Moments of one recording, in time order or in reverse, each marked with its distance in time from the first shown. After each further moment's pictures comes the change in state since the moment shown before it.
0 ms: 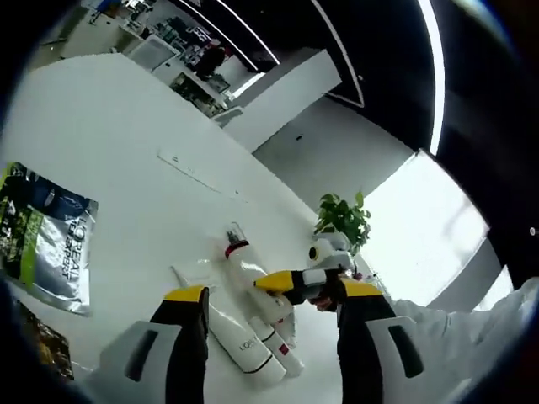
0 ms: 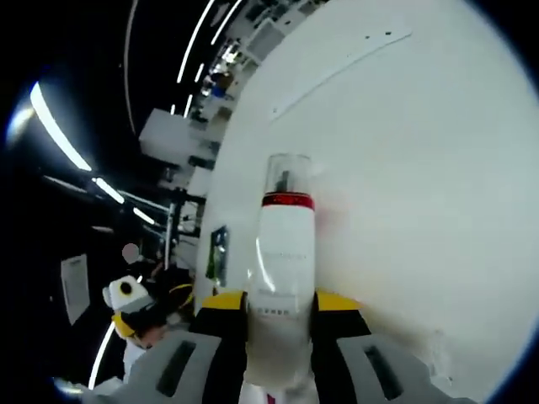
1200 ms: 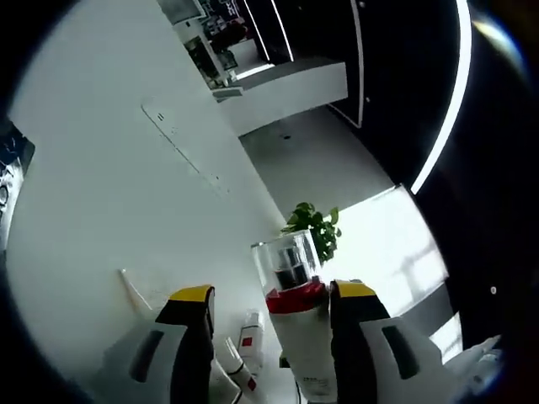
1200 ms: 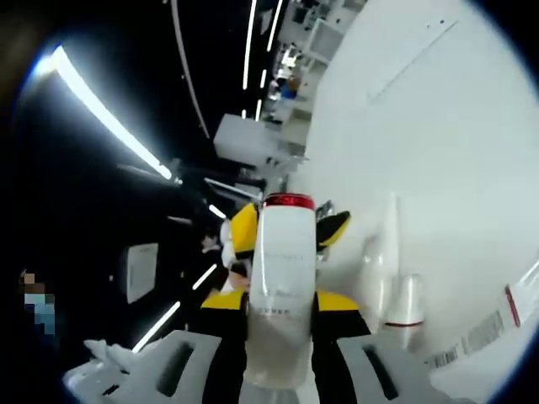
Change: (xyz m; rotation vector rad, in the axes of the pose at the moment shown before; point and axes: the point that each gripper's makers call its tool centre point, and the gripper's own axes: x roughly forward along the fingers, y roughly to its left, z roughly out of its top) left arm 0.054 -0.010 -0.001 -0.234 0.047 -0.194; right arm -0.026 0.093 -0.035 -0.062 0.029 0.403
